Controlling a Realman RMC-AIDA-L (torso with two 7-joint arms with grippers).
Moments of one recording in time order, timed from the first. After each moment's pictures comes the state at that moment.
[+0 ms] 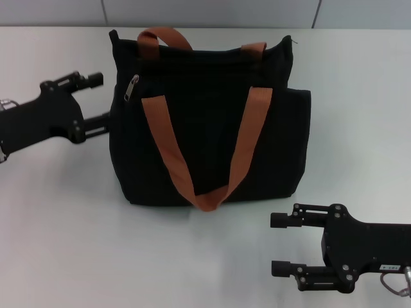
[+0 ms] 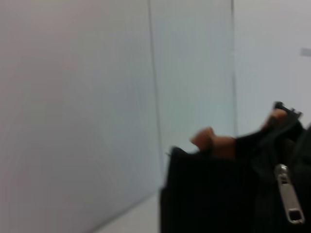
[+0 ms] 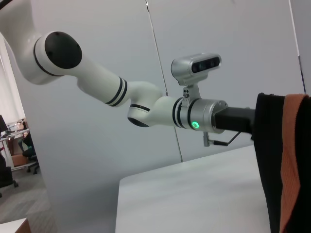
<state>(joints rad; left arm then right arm) -0.48 -1.98 0.54 0.42 1.81 1.48 -0.87 0.41 2.07 -0.81 -0.40 -1.95 -1.81 0.93</state>
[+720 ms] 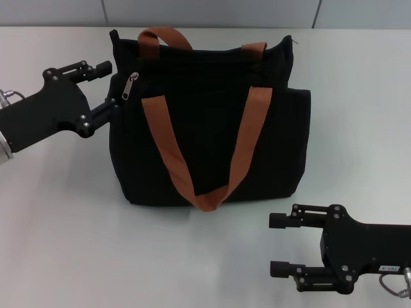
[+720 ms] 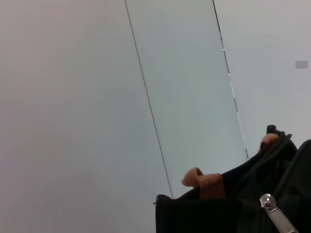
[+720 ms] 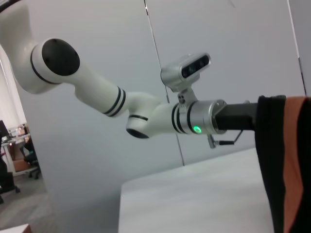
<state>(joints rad) -0.47 -2.03 0.52 0.41 1.76 1.52 -0.66 0.41 2.08 -0.81 -0.39 -1.94 -1.82 0.94</state>
